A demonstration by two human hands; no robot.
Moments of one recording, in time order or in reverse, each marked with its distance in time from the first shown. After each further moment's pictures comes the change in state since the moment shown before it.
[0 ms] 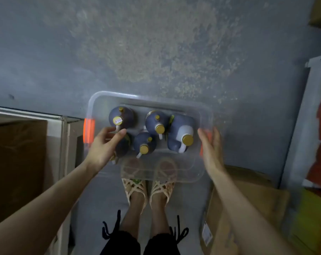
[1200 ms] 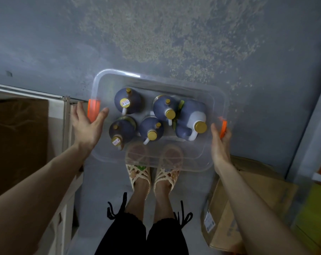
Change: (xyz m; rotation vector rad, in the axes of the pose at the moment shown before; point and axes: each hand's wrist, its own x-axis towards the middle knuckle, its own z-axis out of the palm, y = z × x) left_hand 0.034 -0.040 -0.041 0.214 0.327 -0.045; right_hand 0.017 0.041 0.012 -0.053 0.113 0.129
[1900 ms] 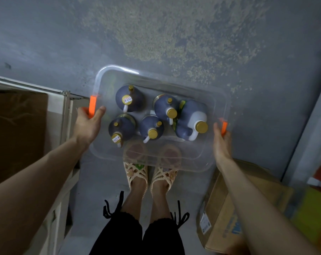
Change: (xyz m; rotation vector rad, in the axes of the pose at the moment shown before) left_hand 0.011 -0.007 0.002 -0.087 -0.021 -0.093; right_hand 0.009 -0.007 -0.002 -0.102 0.007 -0.046
